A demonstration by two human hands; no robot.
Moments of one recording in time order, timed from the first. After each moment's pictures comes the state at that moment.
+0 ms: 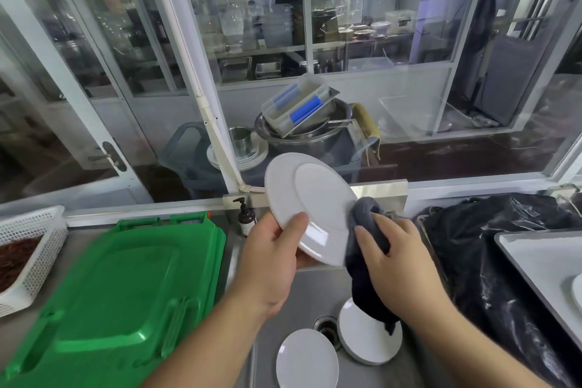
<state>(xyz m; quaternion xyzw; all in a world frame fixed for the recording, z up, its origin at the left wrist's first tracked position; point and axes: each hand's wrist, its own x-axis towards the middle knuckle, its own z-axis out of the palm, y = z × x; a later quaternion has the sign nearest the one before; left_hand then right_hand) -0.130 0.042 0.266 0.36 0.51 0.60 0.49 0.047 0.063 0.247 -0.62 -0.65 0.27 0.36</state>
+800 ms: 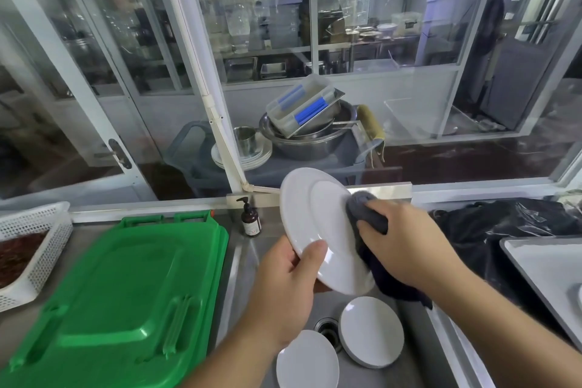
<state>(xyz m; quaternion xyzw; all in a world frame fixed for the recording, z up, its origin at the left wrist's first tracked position) -0.123 0.014 0.246 0.45 0.52 0.57 0.45 0.059 0.096 0.272 -0.57 -0.77 0.15 0.25</state>
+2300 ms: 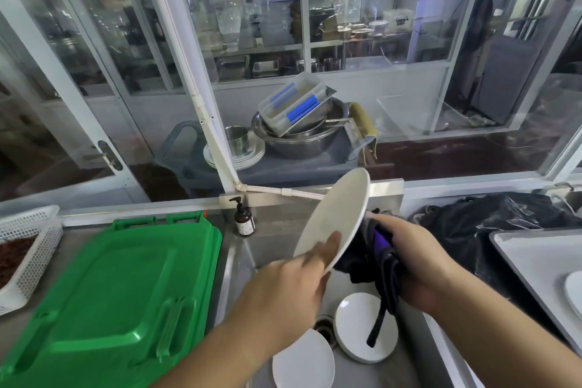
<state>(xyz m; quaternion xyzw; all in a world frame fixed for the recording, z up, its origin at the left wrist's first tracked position) -0.127 0.010 0.265 0.81 0.58 0.12 0.05 0.062 0.073 0.284 -0.51 -0.32 0.70 0.38</state>
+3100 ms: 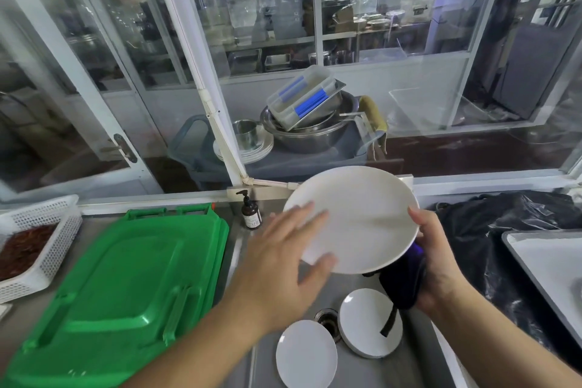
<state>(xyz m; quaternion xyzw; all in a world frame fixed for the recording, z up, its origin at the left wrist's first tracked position) -0.129 0.021 0.255 0.76 0.60 0.24 0.05 0.090 0.083 0.246 -0.38 -0.27 0.73 0.50</state>
